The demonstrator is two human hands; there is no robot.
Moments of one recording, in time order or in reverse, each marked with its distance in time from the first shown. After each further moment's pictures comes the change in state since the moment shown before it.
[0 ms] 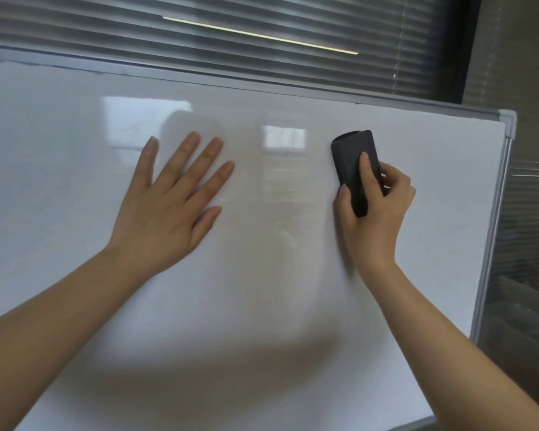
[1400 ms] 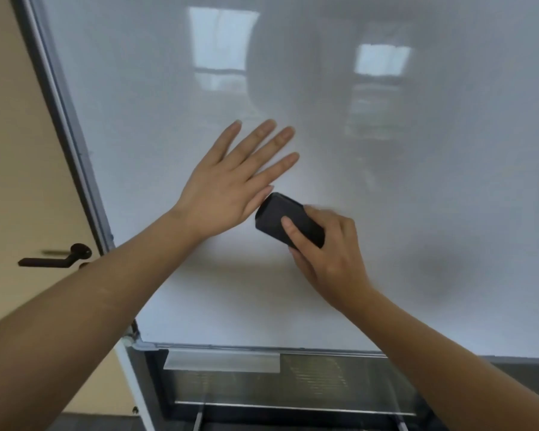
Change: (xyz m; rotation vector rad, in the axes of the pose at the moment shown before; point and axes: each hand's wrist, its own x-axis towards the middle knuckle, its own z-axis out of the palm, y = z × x) left_hand -0.165 -0.070 -0.045 -0.010 -0.199 0.136; right_hand -0.210 -0.189 0.058 0.146 -0.339 -0.513
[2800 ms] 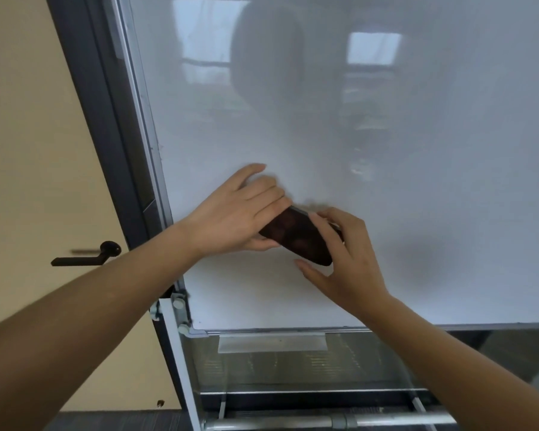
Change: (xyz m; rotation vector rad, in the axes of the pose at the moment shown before) left_hand -0.077 -0.025 -0.019 -0.254 0.020 0.206; right_hand 0.009 -0.078 -0.008 0.187 -0.157 0.171
